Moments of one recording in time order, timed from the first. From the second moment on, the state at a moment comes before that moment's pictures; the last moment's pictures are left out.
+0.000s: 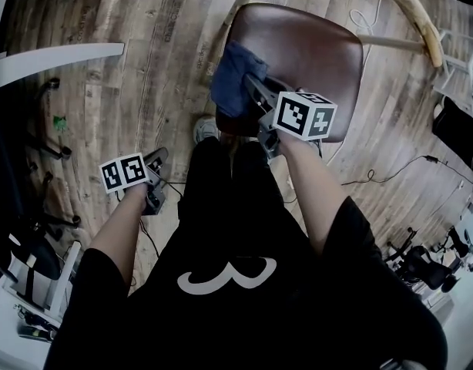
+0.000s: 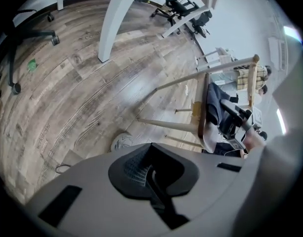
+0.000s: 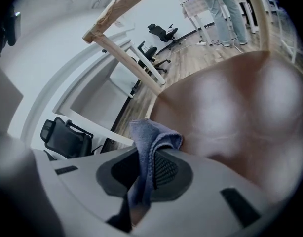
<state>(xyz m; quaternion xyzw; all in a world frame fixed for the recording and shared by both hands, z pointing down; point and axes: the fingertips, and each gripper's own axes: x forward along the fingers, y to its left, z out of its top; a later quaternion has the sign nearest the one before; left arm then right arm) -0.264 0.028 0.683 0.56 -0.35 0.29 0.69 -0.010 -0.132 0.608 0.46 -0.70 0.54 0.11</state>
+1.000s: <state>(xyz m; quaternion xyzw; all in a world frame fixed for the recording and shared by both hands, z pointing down) -0.188 0.043 0.676 0.59 -0.30 0.34 0.67 0.109 -0.096 0.625 0.51 -0.70 0.43 0.25</state>
